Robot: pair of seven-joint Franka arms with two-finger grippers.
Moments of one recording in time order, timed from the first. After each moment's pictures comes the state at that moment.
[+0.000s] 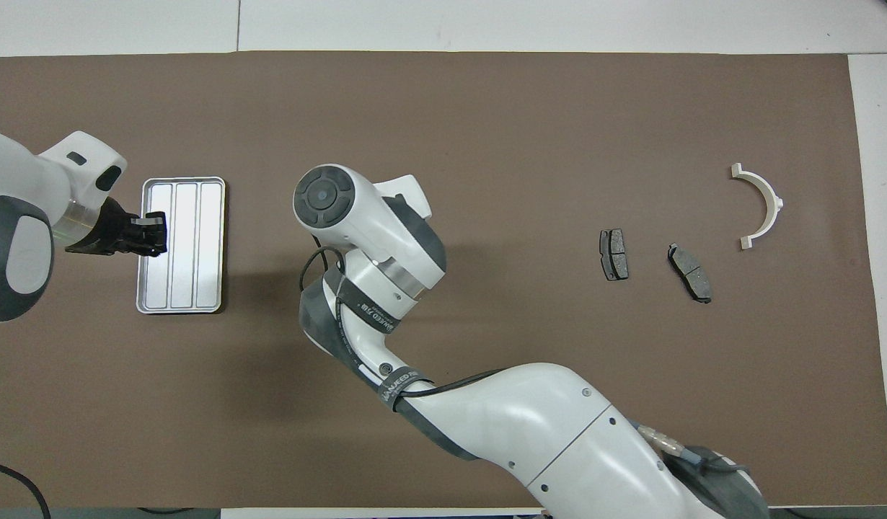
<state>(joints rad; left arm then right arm) 0.03 0.09 -0.12 -1.93 0.00 1.96 -0.23 0.67 0.87 0.01 -0.97 -0.10 1.77 1.04</state>
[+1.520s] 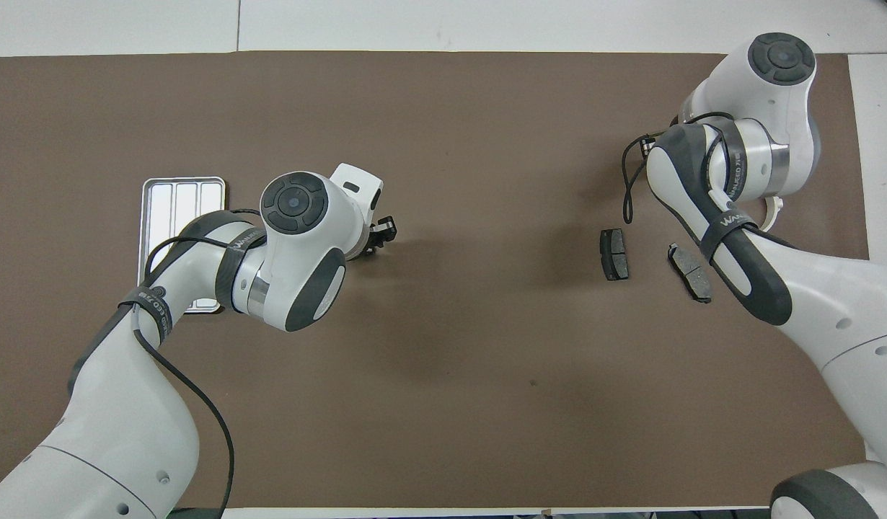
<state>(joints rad) -0.40 0.38 -0.11 -1.91 0.00 2.33 -0.77 -0.01 0.68 0.05 -1.42 -0.11 2.11 -0.05</state>
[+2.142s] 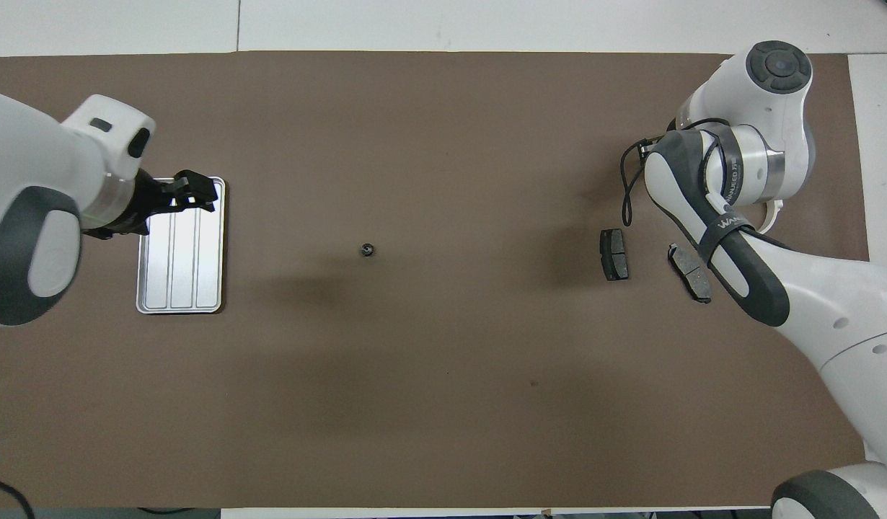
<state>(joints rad) -0.07 0.03 -0.07 -1.81 0.01 1.87 -0.40 0.00 0.67 0.06 -1.44 -0.11 2.12 -0.05</state>
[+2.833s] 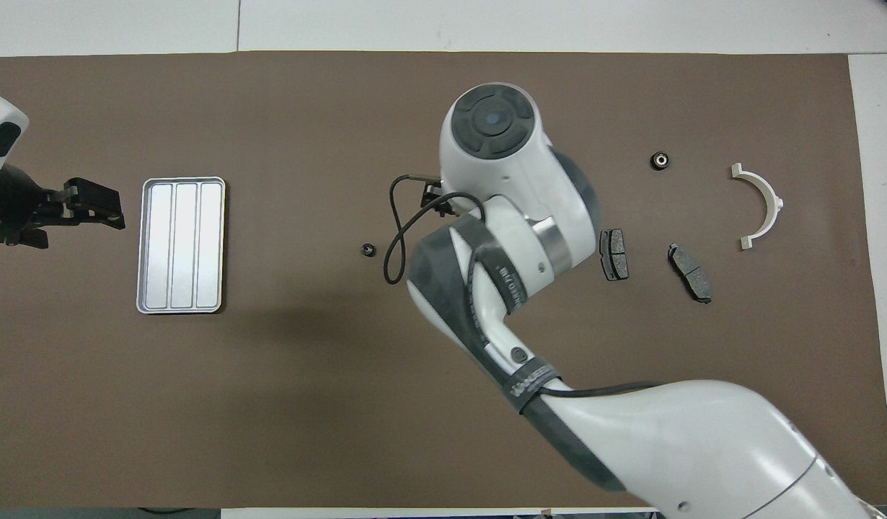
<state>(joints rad) -0.03 0.02 -0.02 -1.67 0.01 1.65 -0.22 0.51 0.53 0.08 -1.37 -0.05 1.87 0.87</state>
